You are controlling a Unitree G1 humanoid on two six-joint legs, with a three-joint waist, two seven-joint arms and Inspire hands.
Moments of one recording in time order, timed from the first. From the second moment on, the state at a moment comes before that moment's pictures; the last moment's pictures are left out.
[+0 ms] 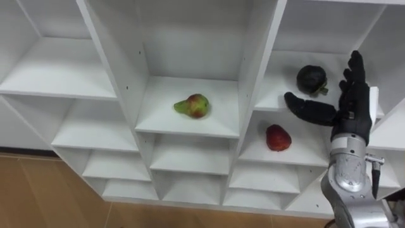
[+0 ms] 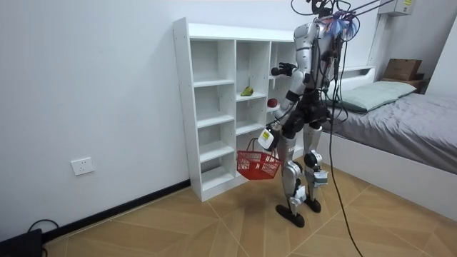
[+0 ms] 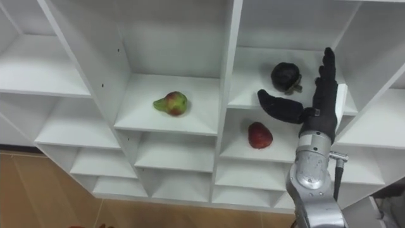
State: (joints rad) left arm 0.24 0.20 -0.02 1.01 0.08 -0.01 0.09; right arm -0.04 -0.30 0.08 0.19 0.17 -0.17 -0.50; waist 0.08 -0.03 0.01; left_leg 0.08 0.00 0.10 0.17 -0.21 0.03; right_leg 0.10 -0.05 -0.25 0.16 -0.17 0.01
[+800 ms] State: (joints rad) left arm 0.24 0.19 -0.01 0.98 0.24 0.10 0.06; right arm -0.09 -0.31 0.05 0.30 0.01 -0.10 -0.44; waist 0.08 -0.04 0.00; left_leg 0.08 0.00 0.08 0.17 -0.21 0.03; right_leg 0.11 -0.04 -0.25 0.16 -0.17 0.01
